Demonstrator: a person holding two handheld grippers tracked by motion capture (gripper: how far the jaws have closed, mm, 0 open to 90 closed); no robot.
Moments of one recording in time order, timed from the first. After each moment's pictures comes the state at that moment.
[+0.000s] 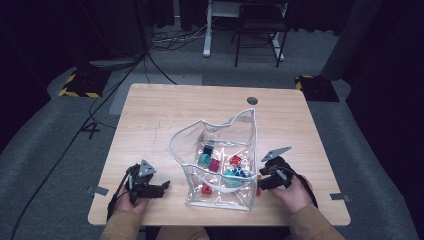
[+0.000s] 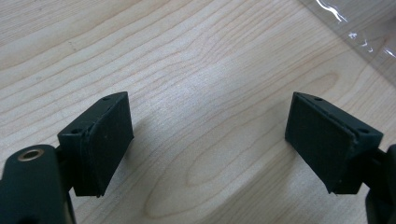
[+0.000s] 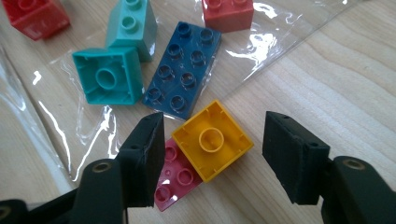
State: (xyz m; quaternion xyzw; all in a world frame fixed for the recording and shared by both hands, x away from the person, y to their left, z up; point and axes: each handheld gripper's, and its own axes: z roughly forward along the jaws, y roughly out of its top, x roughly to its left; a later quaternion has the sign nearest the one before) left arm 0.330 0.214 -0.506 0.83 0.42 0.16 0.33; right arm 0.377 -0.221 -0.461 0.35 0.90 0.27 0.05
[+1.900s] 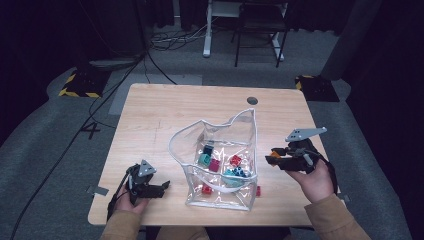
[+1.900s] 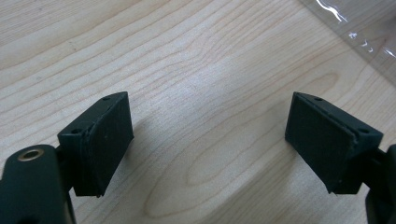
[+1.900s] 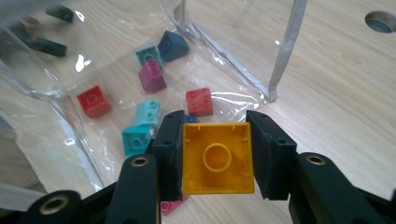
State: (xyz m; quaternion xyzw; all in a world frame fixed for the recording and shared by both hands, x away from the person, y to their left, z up) left arm 0.330 0.214 -0.506 0.83 0.43 0.16 0.33; right arm 0.369 -0.248 -0.354 0.34 0.86 0.36 0.11
